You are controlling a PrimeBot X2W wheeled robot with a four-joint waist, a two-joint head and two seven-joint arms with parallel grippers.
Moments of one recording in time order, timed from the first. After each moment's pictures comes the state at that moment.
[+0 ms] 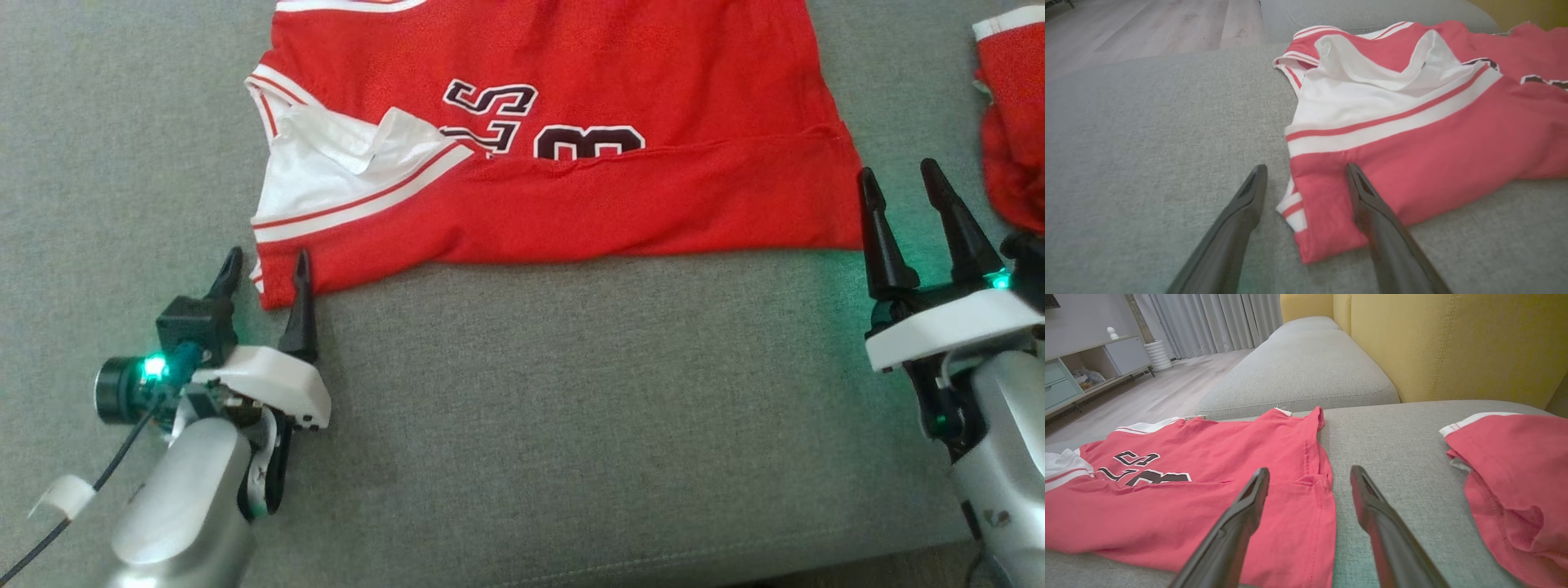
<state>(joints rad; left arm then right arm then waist) -0.41 0.31 -0.46 0.43 -0.48 0.20 -0.07 -0.39 -0.36 0.26 0.43 0.49 0.12 -0.26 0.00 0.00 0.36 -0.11</state>
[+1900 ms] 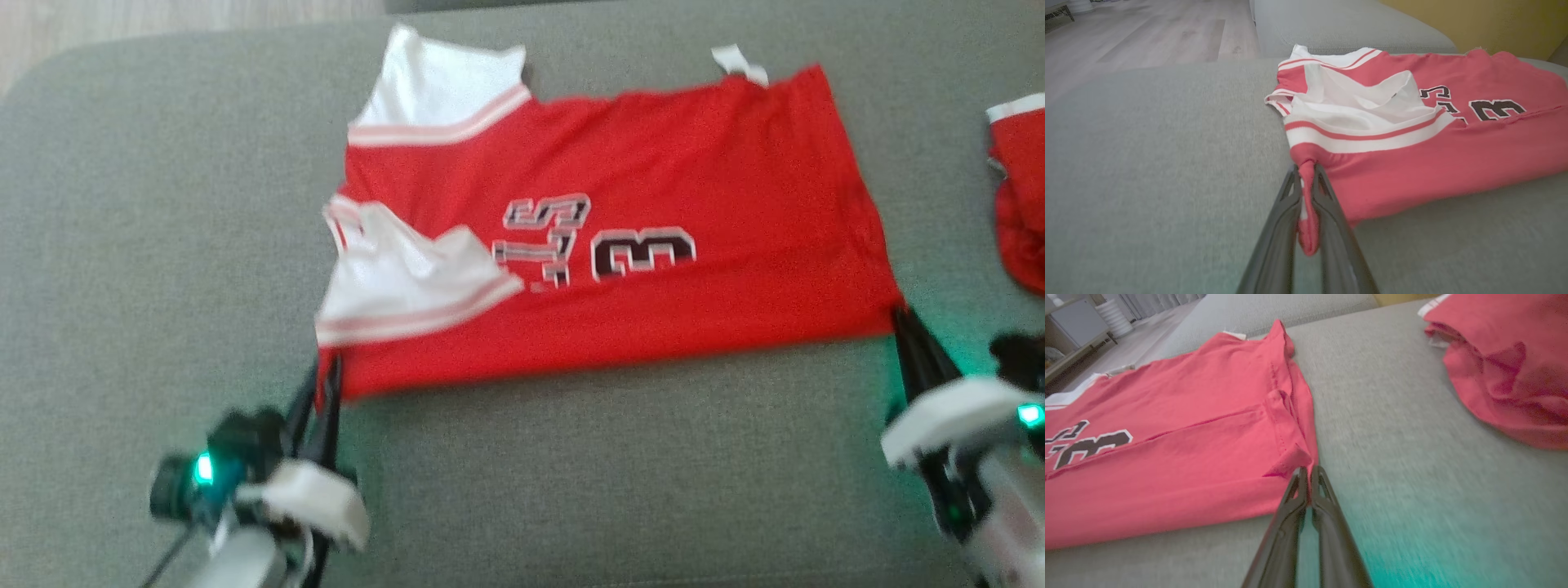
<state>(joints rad) -0.21 0.33 -0.56 0.31 -0.52 0.18 -0.14 -0.36 -0.39 0.38 0.80 0.68 0.12 -0.26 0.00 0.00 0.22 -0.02</state>
